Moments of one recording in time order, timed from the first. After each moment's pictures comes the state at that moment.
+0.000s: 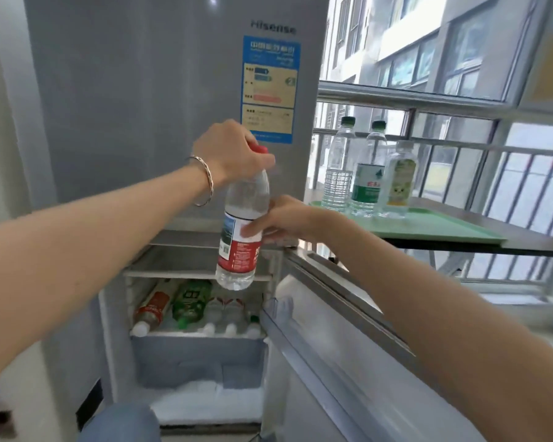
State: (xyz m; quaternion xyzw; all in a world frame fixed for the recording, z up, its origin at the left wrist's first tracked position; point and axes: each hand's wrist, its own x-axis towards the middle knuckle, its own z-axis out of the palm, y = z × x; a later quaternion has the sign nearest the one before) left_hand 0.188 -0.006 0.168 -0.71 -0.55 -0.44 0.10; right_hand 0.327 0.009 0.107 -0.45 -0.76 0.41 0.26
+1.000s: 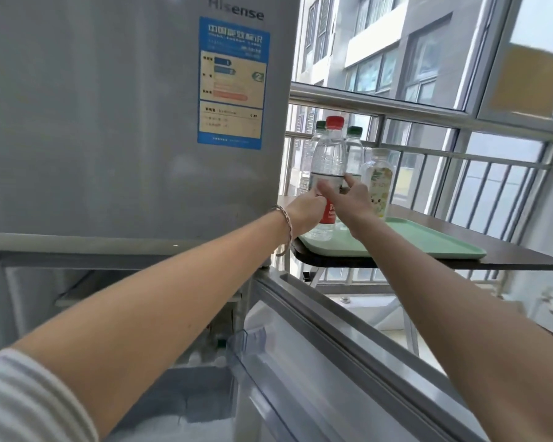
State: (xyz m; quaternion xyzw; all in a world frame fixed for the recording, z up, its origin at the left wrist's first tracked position) left_hand 0.345 0.066 0.123 -0.72 -0.40 -0.39 -0.41; right_hand 0.463 0.097 0.118 -0.56 -0.56 0.17 0.59
